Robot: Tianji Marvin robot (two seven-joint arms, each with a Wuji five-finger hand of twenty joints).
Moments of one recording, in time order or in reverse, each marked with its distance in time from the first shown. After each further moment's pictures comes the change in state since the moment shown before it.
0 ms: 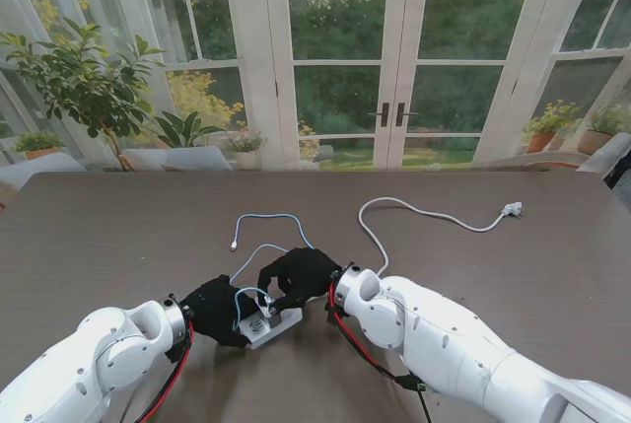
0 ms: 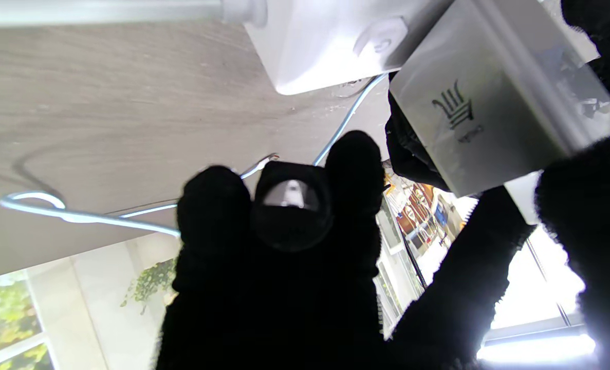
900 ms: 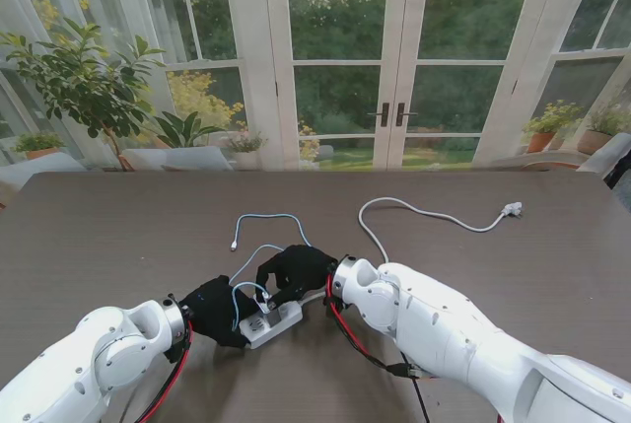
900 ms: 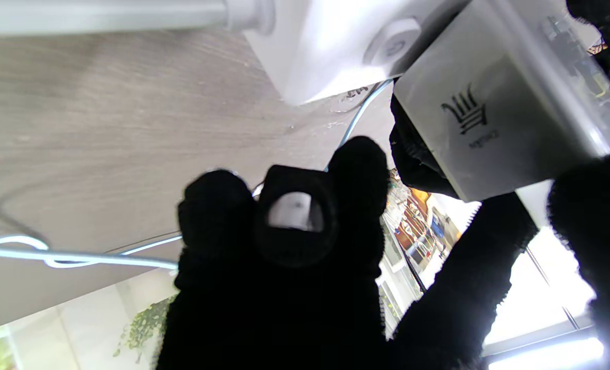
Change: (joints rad) left arm 0.001 0.001 -0.005 -0.002 -0.005 -0.009 -0.011; right arm 0.083 -0.069 -0.047 0.164 0.124 -0.104 0.091; left_hand 0.000 0.007 -0.007 0.000 0.000 0.000 -0.032 -0.002 -0.001 0.000 -0.006 0.005 0.000 0.000 0.000 0.002 0.000 0.000 0.000 0.012; right_hand -0.048 0.021 0.000 0.000 0.000 -0.004 -0.002 -0.006 0.032 -0.014 0.012 0.078 0.014 -0.024 0.072 0.000 0.047 -0.025 0.006 0.012
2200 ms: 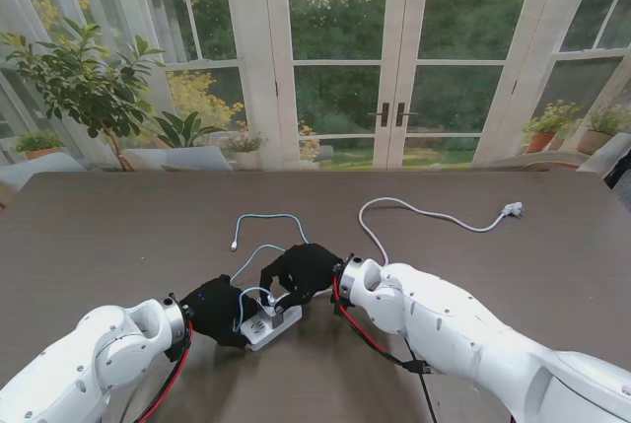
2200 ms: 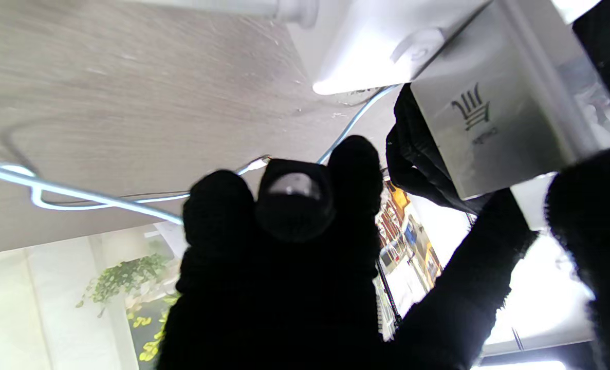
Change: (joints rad) left arm -0.010 0.000 0.005 0.013 0.006 -0.014 0.009; right arm 0.016 0.039 -0.051 -0.019 -0.166 -0.032 -0.160; left_hand -0.008 0.000 -0.013 0.000 0.000 0.004 0.021 0.002 0.004 0.006 0.000 0.003 0.005 0.000 0.009 0.000 0.000 0.000 0.000 0.011; right_hand -0.001 -0.006 0.014 0.004 -0.072 -0.006 -0.001 -0.018 -0.106 0.012 -0.010 -0.060 -0.018 0.017 -0.142 0.000 -0.101 0.006 -0.001 0.013
